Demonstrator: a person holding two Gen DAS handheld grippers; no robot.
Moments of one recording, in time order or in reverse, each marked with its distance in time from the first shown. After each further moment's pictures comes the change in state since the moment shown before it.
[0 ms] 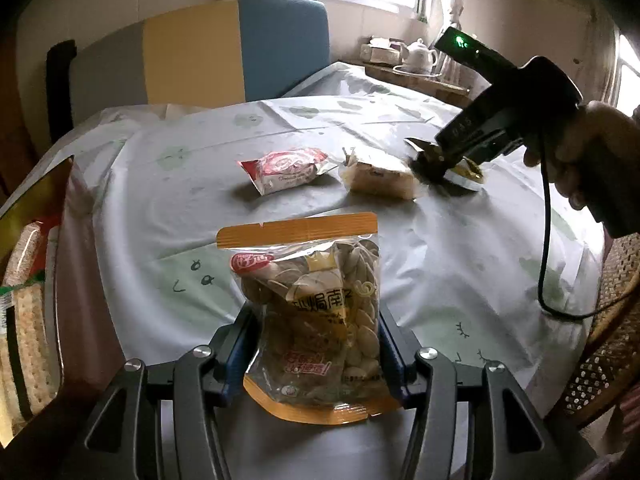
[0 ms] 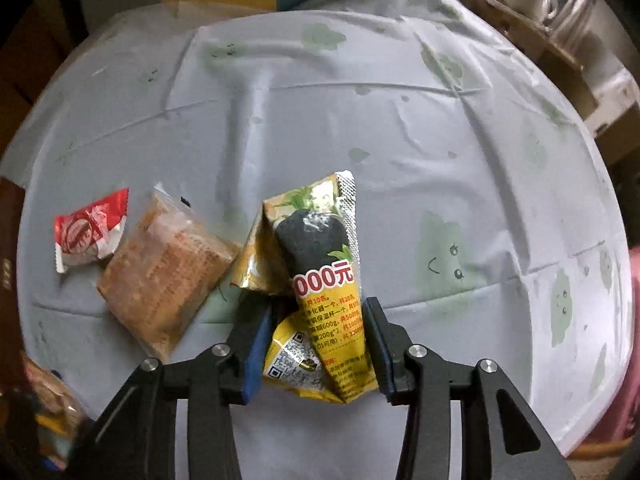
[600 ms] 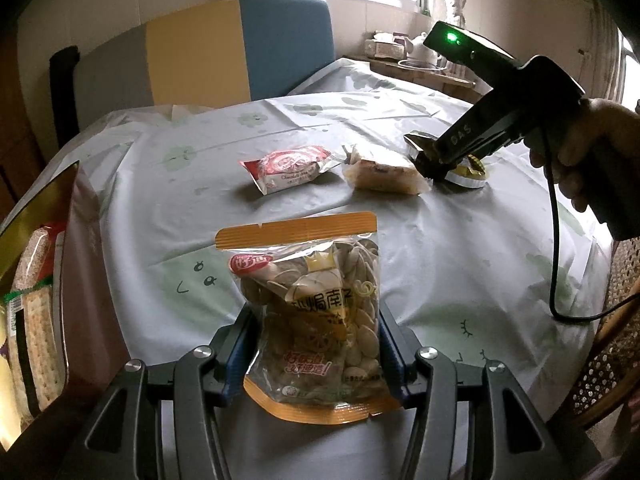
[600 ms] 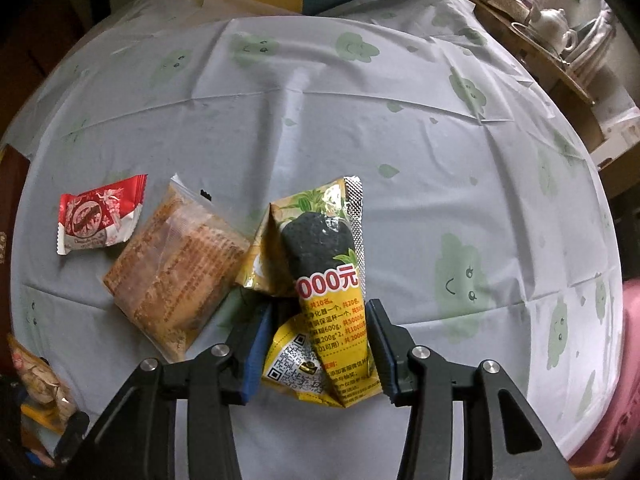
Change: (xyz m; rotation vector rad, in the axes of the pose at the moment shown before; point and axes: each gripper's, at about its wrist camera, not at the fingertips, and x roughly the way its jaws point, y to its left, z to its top) left arm -0.001 -0.005 0.000 0.013 0.010 0.031; right arm 0.003 0.029 0.003 -0.095 -0.023 -0.018
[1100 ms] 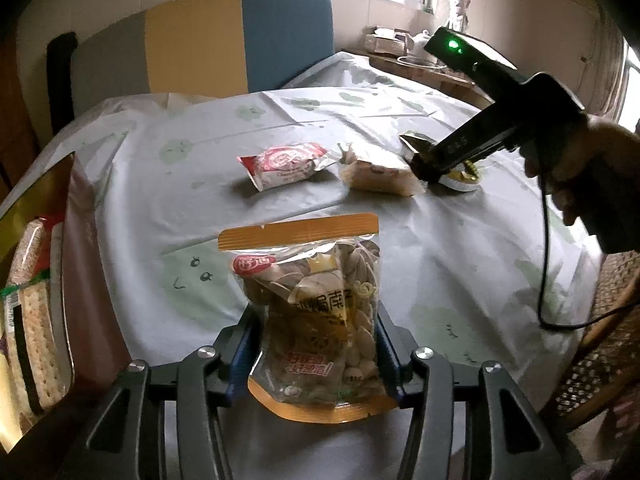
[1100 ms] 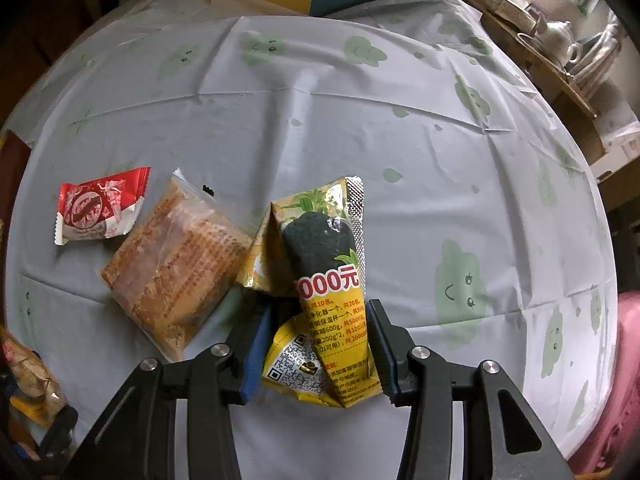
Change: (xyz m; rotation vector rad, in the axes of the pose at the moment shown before) left arm -0.006 0.000 0.006 -0.029 0.038 -0.040; right arm -0.001 0.011 -0.006 -0.041 -0.006 -0.013
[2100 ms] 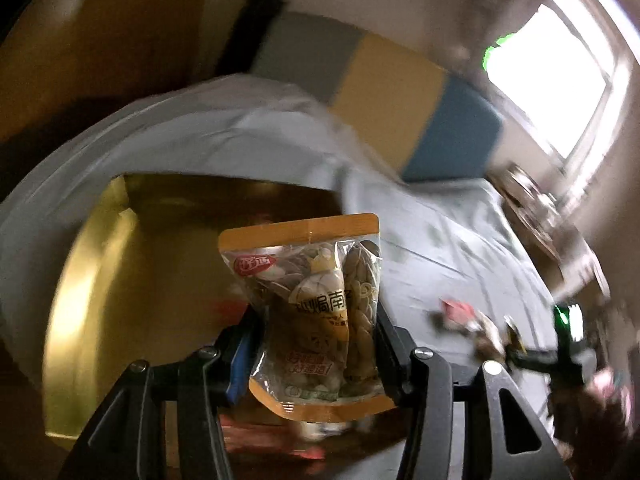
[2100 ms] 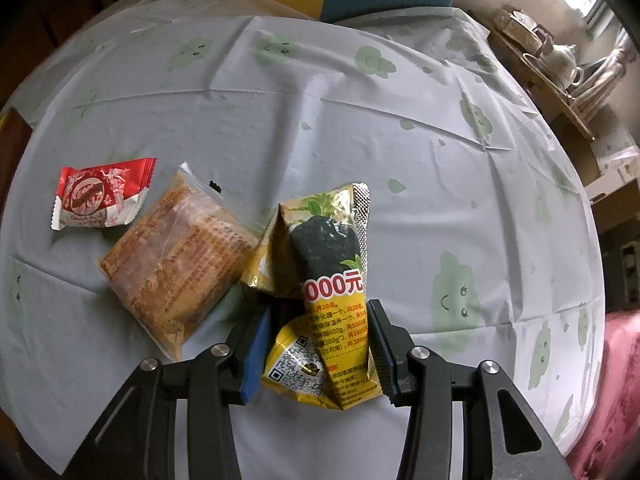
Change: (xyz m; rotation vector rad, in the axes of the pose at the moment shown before) left arm -0.121 0.207 -0.001 -0.663 -0.149 0.177; right arm -0.008 0.014 -0.003 -0.071 -0.020 -0.039
